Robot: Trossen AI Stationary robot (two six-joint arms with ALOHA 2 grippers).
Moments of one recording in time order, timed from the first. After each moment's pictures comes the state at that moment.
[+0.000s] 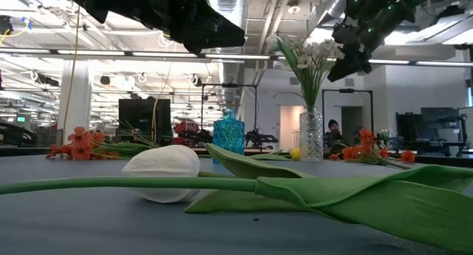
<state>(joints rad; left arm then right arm) -0.14 1.46 0.75 0.45 -0.18 0.10 -0.86 1.12 0.98 -0.58 -0.22 -0.09</state>
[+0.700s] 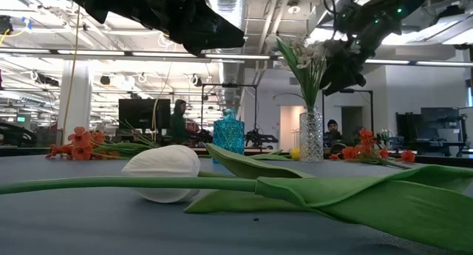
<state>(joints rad) -0.14 1.46 0.75 0.44 -0.16 0.09 -0.86 1.24 0.98 -0.53 -0.25 0.06</state>
